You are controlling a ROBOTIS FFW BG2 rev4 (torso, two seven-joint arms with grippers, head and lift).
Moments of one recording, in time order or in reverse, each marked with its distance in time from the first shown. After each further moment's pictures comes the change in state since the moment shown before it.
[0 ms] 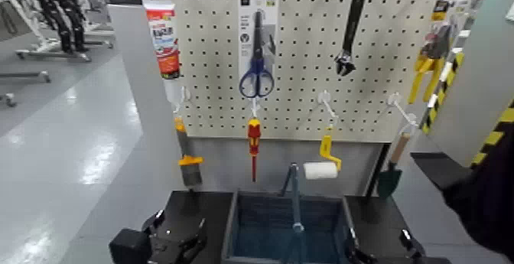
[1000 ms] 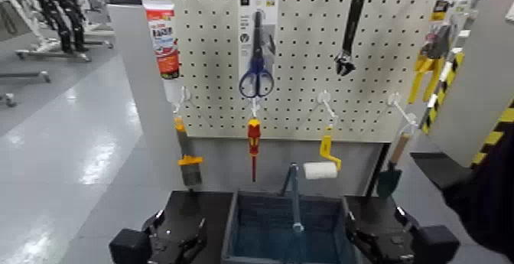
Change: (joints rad) left arm 0.000 -0.002 0.000 0.000 0.001 0.000 0.001; right arm -0.102 -0.008 -0.068 0.000 -0.002 0.112 0.197
